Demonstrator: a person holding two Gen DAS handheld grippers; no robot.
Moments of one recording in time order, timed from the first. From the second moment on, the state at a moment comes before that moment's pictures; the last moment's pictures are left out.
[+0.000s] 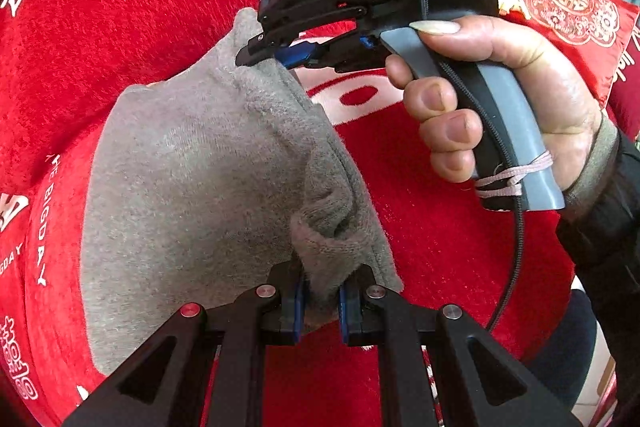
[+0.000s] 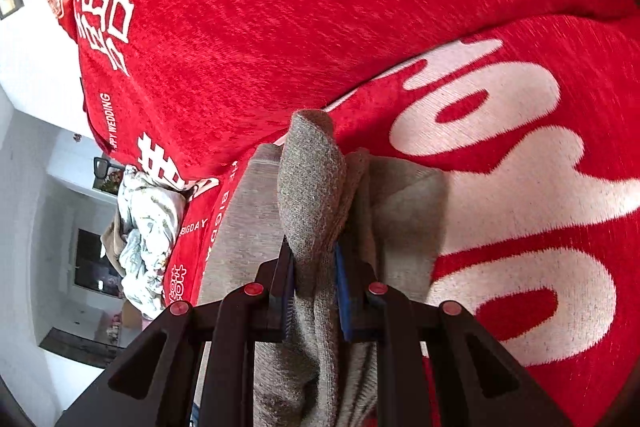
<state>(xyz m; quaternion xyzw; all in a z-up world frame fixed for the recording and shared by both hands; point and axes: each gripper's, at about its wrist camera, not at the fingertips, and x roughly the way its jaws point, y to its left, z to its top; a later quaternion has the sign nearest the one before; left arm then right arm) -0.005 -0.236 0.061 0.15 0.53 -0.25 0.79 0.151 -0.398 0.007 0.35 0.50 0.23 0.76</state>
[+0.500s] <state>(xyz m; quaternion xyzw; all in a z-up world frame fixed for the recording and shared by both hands) -0.013 -0.246 0.051 0.17 0.53 -0.24 0.80 0.148 -0.406 -0.009 0.36 0.50 0.21 0.76</state>
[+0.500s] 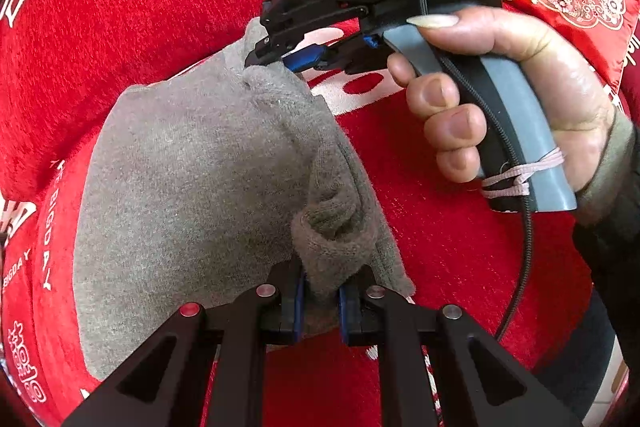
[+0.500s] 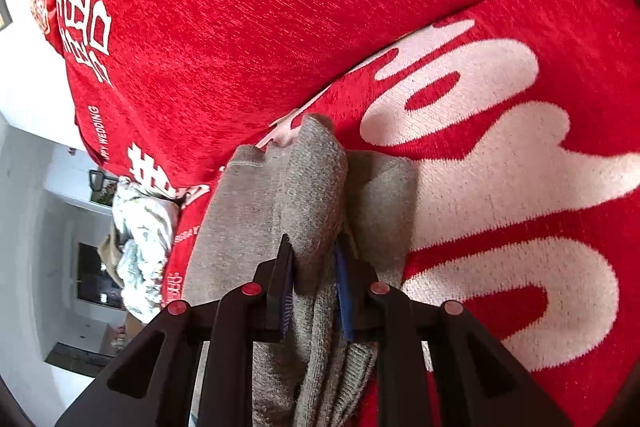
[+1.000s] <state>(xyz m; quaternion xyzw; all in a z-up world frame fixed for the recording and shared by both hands) -0.017 -0.235 0.059 0.14 0.54 -0.24 0.80 0.120 -0.412 0.043 0.32 0.48 0.14 0.80</state>
